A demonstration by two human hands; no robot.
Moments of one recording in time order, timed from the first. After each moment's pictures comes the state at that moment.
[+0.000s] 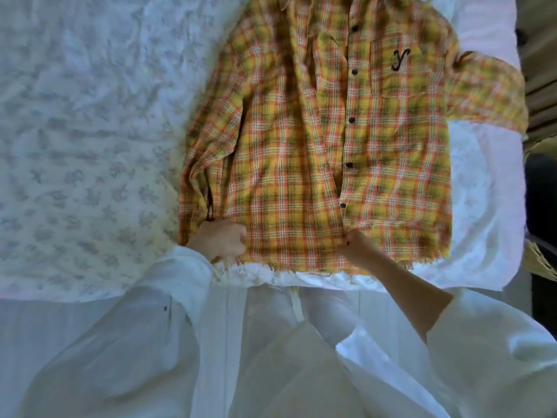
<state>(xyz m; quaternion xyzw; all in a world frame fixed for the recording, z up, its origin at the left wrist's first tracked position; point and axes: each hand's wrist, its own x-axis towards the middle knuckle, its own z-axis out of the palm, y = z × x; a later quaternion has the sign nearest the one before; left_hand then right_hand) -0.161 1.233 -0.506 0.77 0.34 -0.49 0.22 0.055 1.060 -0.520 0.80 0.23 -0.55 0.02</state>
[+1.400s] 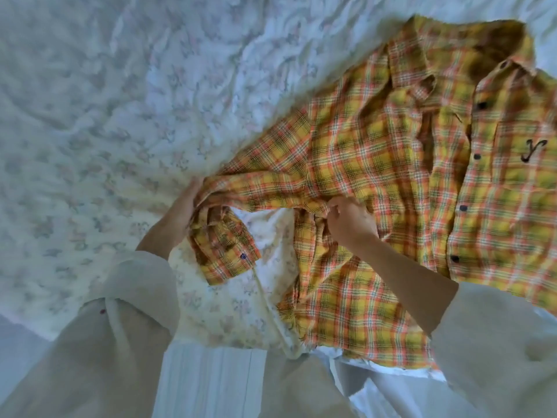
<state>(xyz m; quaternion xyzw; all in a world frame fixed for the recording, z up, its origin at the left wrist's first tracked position) -0.276 1.493 -0.520 0.37 0.65 0.02 0.66 -0.022 1.349 -0.527 0.83 0.40 -0.38 -0.03</state>
